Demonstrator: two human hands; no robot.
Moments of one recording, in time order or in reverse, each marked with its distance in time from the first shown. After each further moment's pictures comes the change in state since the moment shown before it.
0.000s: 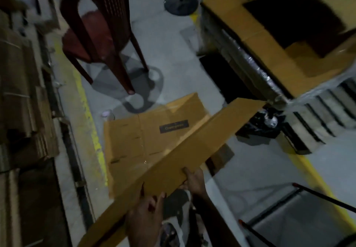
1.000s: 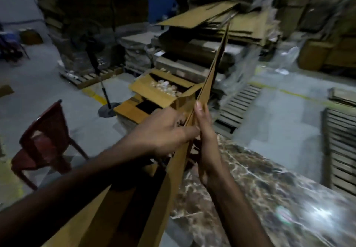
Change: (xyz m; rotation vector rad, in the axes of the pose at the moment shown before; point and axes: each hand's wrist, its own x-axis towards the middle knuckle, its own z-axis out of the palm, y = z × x) left_hand -0.599 0.419 -0.208 0.052 -0.309 1.245; right_hand -0.642 -0.260 -0.337 0.398 0.016 -0.845
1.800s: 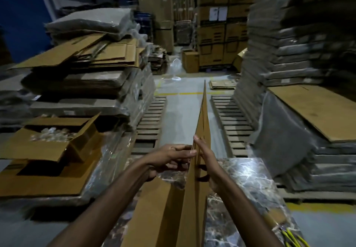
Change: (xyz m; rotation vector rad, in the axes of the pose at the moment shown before) left_hand 0.141 0.142 0.286 -0.548 -0.844 -0.035; right_hand -0.099 -0.066 -0.334 -0.131 0.587 -0.012
